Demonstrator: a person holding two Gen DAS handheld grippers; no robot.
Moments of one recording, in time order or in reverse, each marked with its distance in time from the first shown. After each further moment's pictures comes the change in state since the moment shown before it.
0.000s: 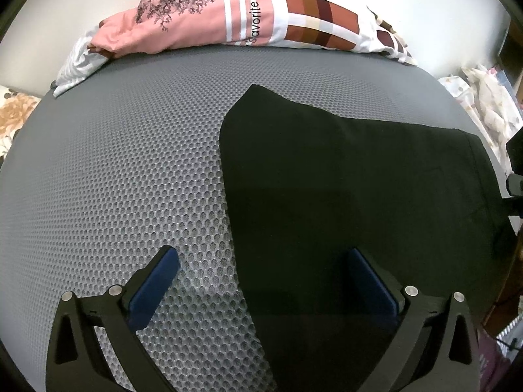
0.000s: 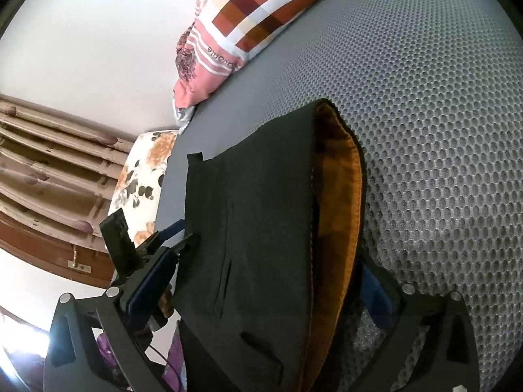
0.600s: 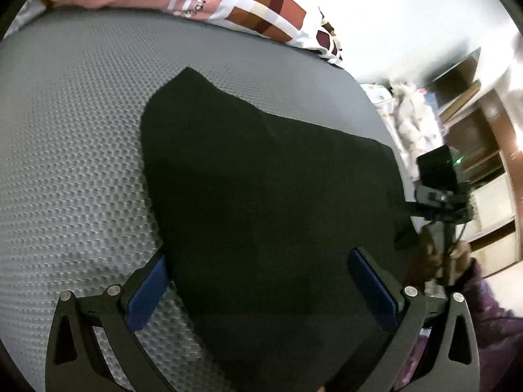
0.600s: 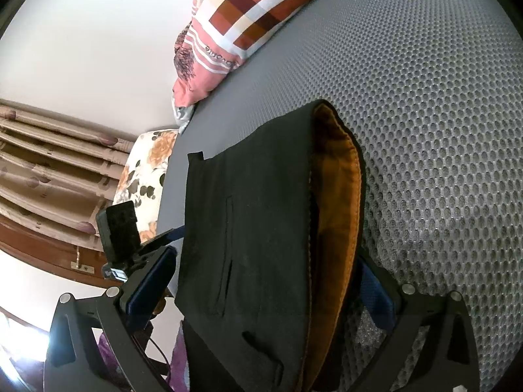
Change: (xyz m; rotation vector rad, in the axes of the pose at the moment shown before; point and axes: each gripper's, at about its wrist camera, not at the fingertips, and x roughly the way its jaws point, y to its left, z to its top) left arm 0.000 0.019 0.014 -0.081 0.127 -0.516; right arm -0.002 -0.007 0.004 0.022 0.027 0.017
